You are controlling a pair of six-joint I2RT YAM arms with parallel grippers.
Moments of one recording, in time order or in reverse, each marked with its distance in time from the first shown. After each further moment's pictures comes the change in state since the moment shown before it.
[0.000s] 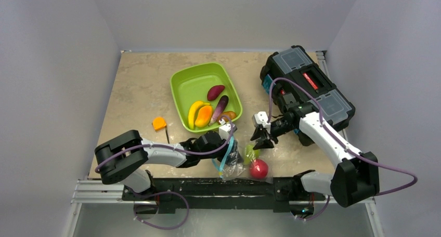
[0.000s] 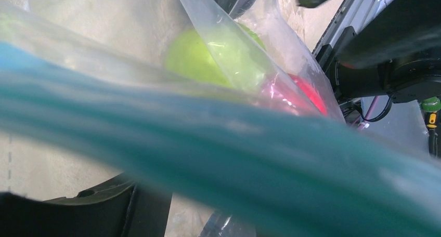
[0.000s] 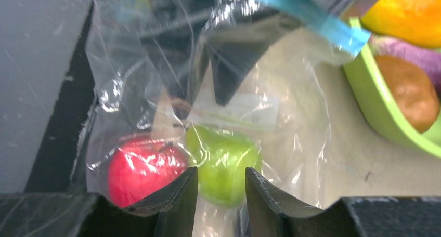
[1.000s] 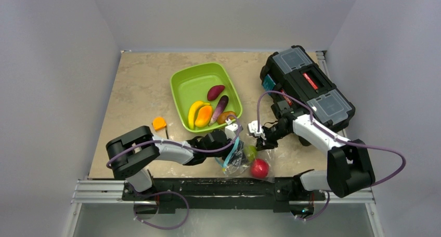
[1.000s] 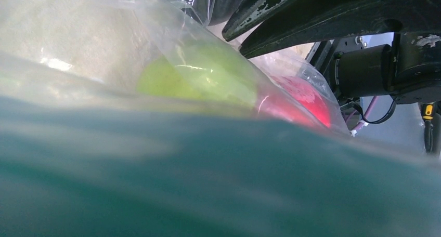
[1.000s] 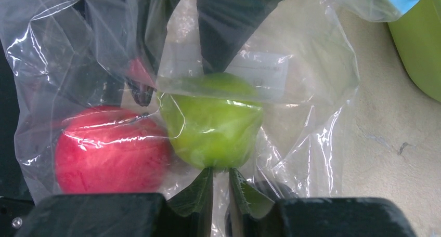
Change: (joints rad) left arm 0.000 0.112 0.072 0.019 0.056 0.002; right arm 0.027 0.092 -0.125 0.182 0.196 0.013
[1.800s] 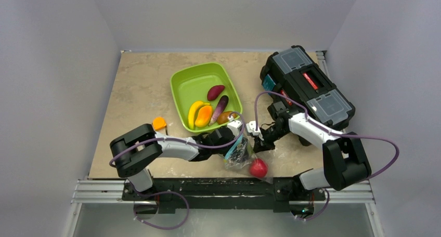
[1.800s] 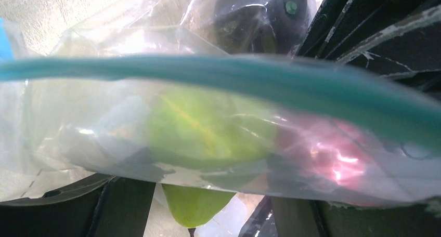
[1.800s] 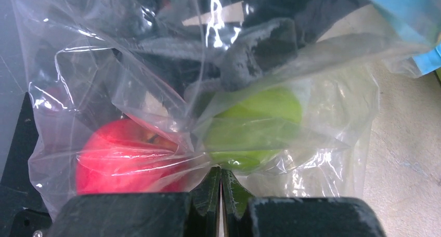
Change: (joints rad) left arm 0.000 0.032 0.106 -0.175 -0.120 0.015; right arm 0.029 0.066 0.000 0.003 -0.073 0.020
